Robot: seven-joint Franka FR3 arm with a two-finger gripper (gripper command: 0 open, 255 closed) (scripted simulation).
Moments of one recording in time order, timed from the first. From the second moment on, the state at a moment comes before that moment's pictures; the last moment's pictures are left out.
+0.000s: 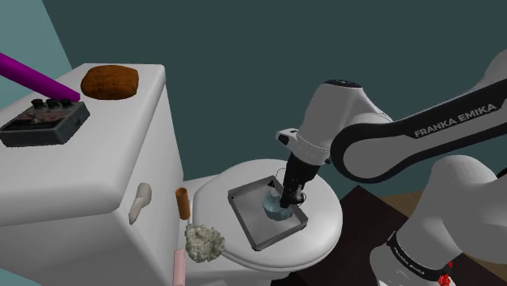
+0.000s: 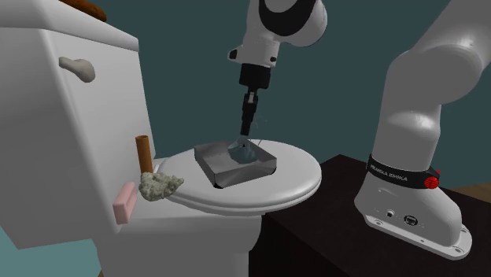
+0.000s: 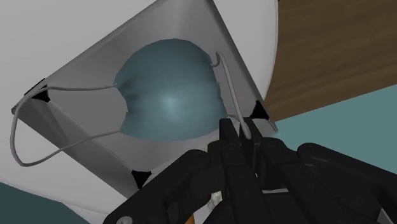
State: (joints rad) arm 0.41 -0.54 0.22 -2.86 0.37 2.46 -0.52
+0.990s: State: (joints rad) arm 0.43 -0.44 0.23 -2.90 0.41 2.59 -0.55
